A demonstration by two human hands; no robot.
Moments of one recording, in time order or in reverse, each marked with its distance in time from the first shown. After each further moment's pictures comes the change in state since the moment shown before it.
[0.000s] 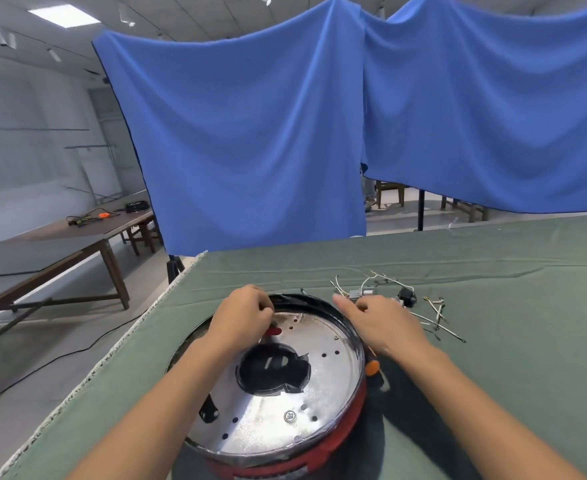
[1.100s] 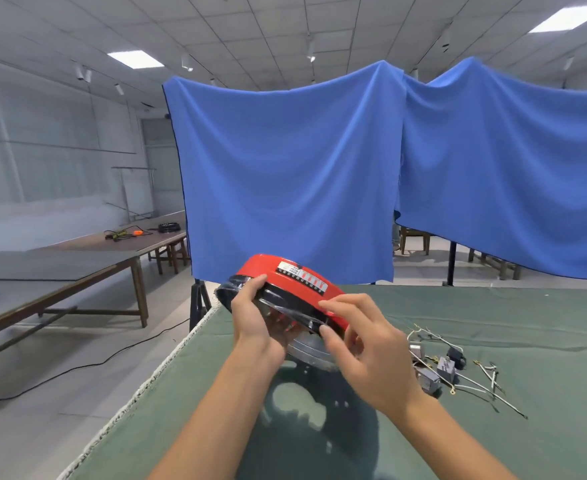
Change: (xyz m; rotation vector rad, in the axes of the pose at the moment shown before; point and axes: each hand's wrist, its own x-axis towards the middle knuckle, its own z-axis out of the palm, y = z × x) left_hand -0.021 0.015 -0.075 -1.865 0.199 -0.453; right_hand -0.024 -0.093 0.017 0.233 0.564 -0.875
